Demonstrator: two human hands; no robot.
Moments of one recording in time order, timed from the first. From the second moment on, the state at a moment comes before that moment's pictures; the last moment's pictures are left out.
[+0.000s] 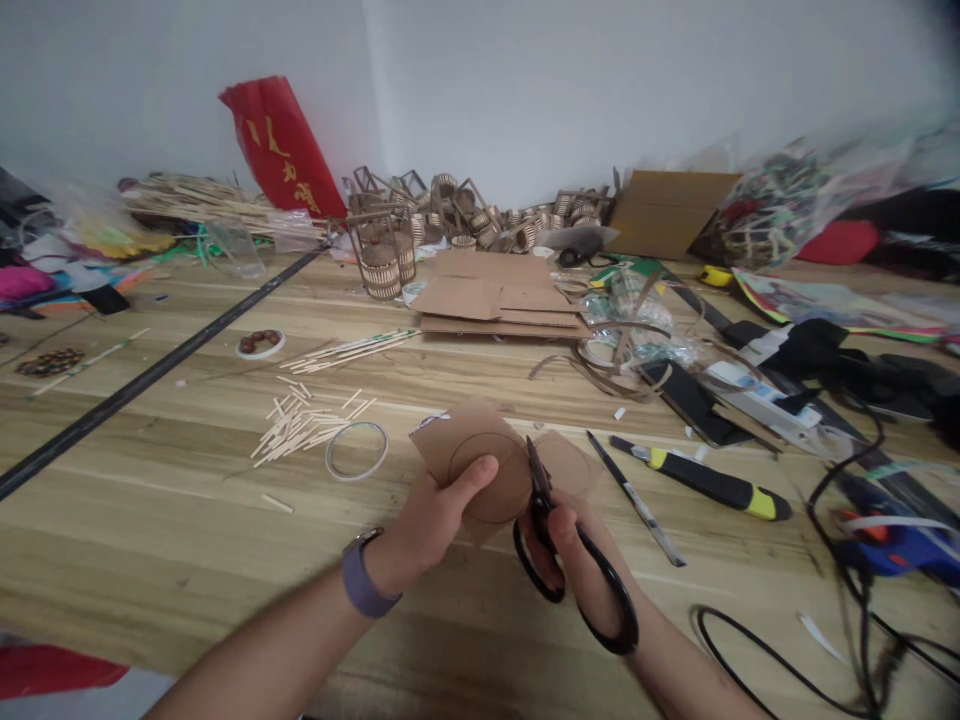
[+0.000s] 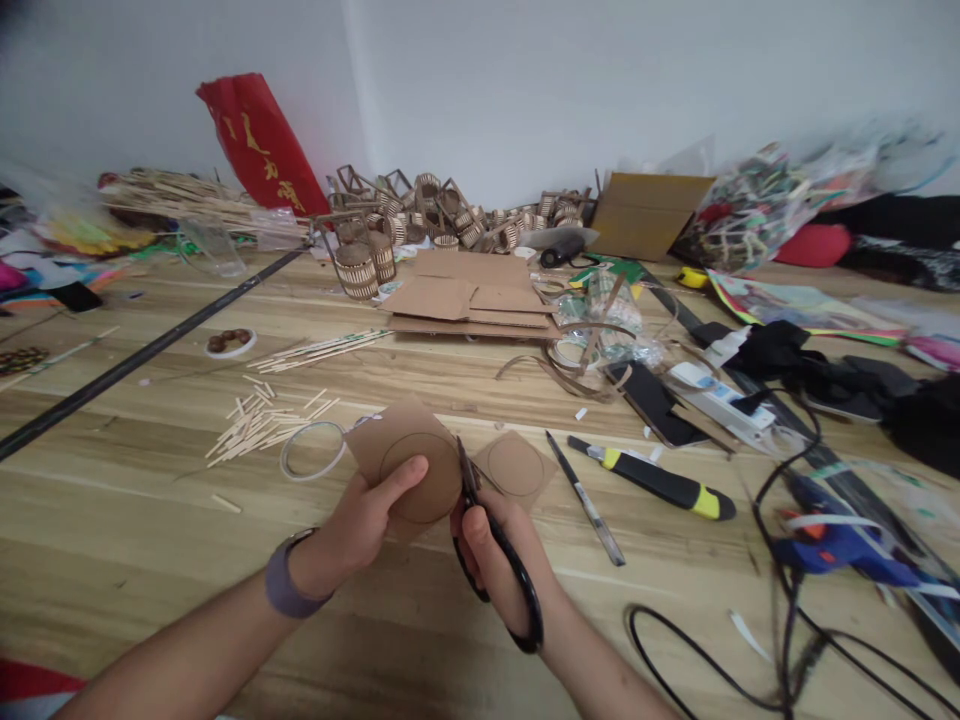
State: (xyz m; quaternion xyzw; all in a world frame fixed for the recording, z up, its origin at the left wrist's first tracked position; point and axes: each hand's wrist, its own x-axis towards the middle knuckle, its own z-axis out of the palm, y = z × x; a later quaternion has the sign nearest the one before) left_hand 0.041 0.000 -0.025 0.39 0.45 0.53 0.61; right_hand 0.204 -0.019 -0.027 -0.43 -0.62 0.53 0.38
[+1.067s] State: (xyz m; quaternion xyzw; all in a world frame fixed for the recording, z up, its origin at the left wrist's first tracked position) left_hand 0.043 0.006 -0.015 0.35 0.42 0.57 0.62; right_hand 0.207 -0.016 -0.028 -0.44 -0.64 0.50 0.38
